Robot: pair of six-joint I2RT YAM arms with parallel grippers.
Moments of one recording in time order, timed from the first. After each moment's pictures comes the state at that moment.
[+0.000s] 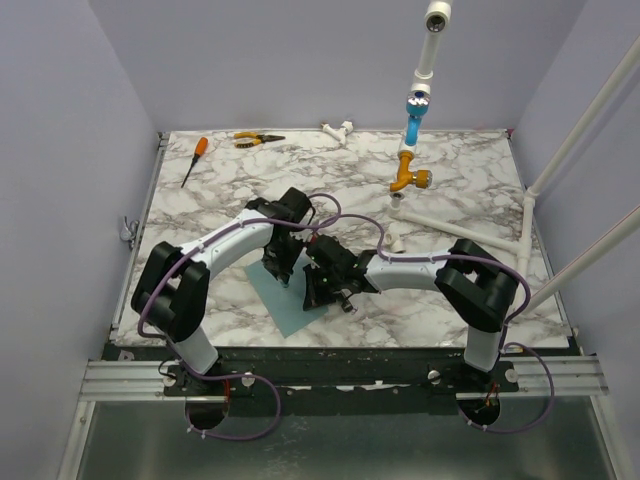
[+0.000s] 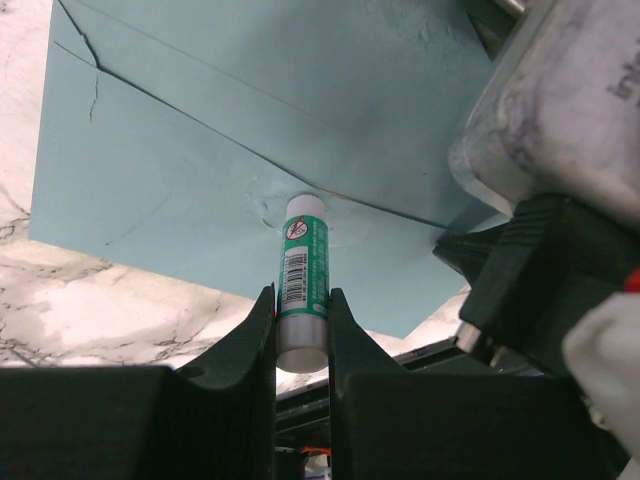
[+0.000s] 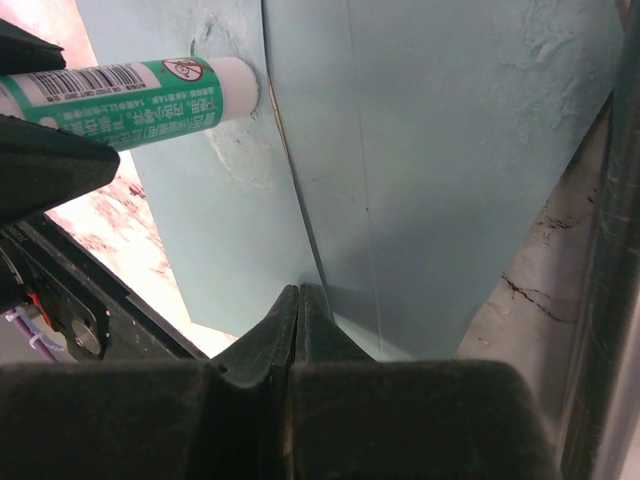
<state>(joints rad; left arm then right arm) -0.60 1.66 1.20 -0.96 0.10 -0.09 1.00 1.87 1.06 -0.14 -0.20 0.71</state>
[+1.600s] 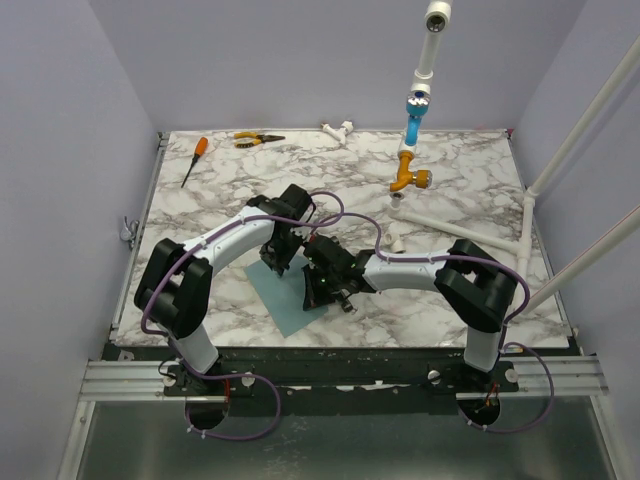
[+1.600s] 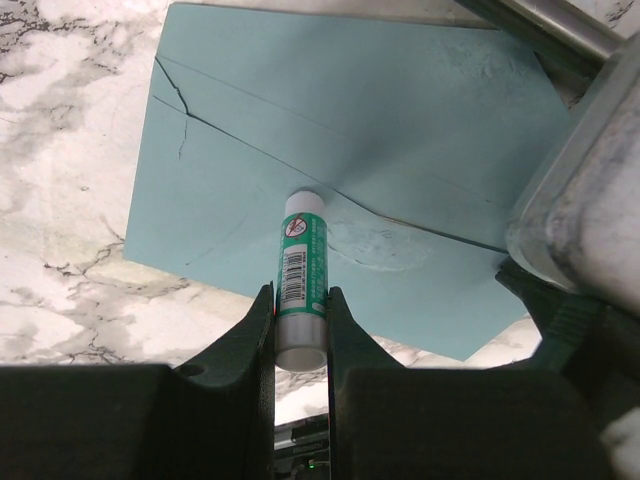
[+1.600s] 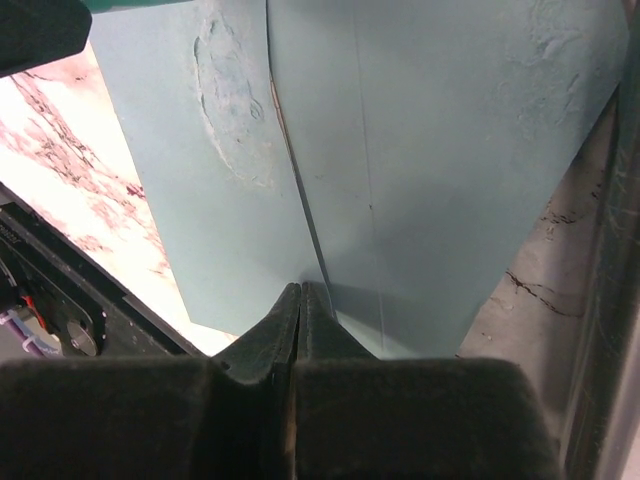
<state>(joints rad) -0.59 1.68 1.21 -0.92 0.01 0.01 1.01 1.87 1.08 -0.18 -0.17 0.71</state>
